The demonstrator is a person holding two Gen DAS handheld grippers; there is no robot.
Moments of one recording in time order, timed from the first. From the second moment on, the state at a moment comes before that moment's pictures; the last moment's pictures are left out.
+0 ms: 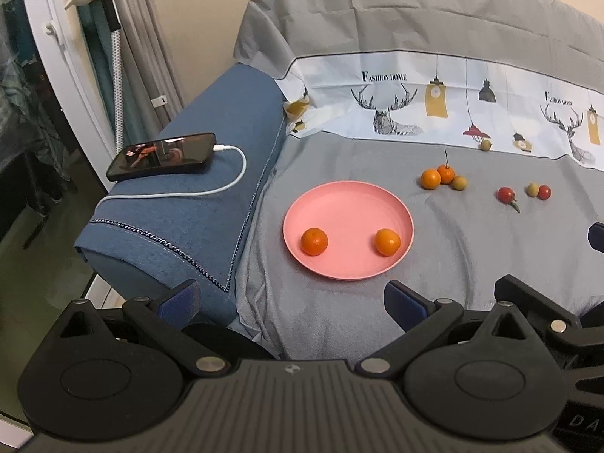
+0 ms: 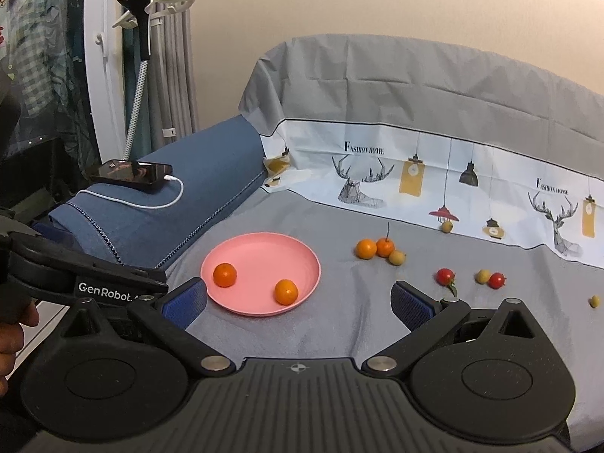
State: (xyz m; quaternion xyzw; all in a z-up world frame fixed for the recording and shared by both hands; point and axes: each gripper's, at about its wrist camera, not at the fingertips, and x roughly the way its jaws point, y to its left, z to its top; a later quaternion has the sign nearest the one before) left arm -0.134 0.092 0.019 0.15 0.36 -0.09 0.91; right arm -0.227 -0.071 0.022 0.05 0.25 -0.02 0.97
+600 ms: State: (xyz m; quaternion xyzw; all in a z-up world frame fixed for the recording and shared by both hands) left arm -0.079 0.031 0.012 0.13 0.39 -0.12 0.90; right arm -0.204 -0.130 -0.013 0.09 0.27 -0.10 0.95
